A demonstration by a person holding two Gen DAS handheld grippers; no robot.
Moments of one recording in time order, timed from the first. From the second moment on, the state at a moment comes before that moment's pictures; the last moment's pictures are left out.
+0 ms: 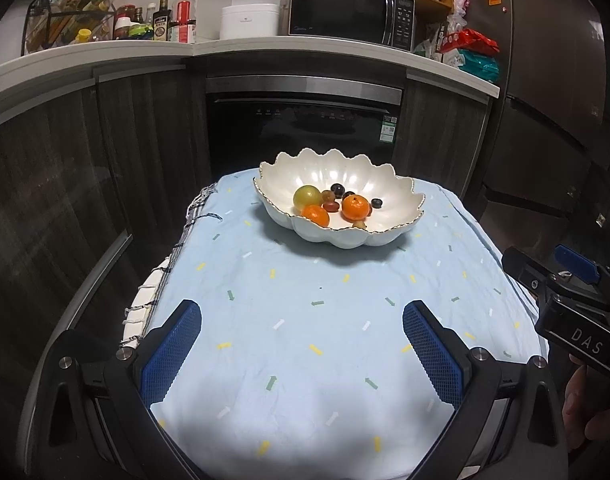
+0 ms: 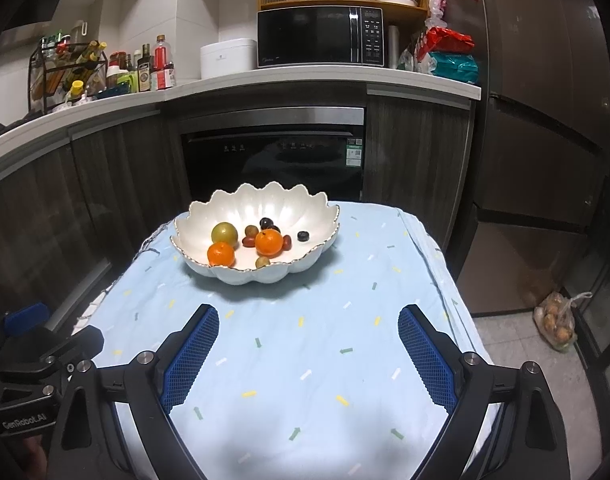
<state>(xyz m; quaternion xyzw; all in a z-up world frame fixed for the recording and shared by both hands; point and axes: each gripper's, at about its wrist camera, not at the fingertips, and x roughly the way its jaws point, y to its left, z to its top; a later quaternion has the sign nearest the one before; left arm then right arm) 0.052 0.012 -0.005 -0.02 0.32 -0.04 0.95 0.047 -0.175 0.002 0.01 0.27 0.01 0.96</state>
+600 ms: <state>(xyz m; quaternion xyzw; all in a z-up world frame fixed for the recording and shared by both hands) 0.052 0.009 -0.007 -0.01 0.32 -0.04 0.95 0.049 -0.177 0.000 0.01 0.27 0.01 0.96</state>
